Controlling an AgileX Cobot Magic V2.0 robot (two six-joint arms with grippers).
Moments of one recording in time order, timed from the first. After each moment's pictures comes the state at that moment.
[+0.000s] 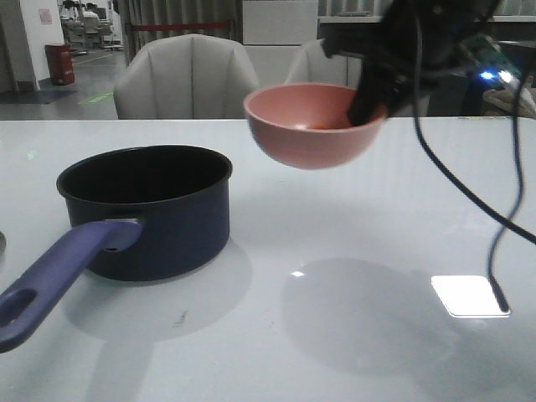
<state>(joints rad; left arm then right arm) -0.33 0.10 -0.37 -0.11 0.50 0.10 0.36 1.78 -1.45 0.29 0.67 -0.08</state>
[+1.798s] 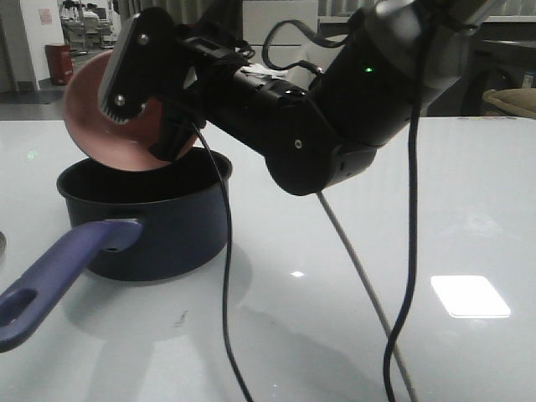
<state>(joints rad) -0.33 0.10 -0.37 -0.11 0.50 0.10 0.73 2.15 -1.25 0.04 -1.12 -1.01</state>
